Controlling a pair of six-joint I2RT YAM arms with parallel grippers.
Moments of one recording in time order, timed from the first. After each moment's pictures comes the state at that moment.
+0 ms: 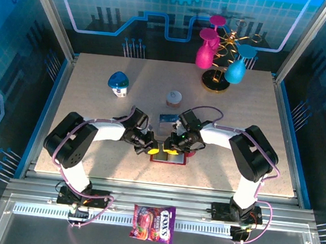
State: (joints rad) left arm -0.48 1.72 0.79 -0.21 0.68 -1.00; right arm 0.62 1.82 0.98 -0.37 -0.60 0.72
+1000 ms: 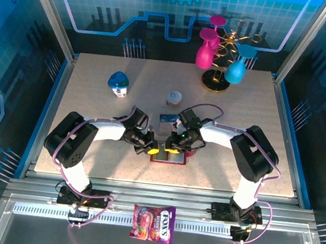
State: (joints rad) left arm -0.48 1.73 0.79 -0.22 0.69 -0.98; right arm 0.62 1.81 1.02 -0.44 -0.55 0.68
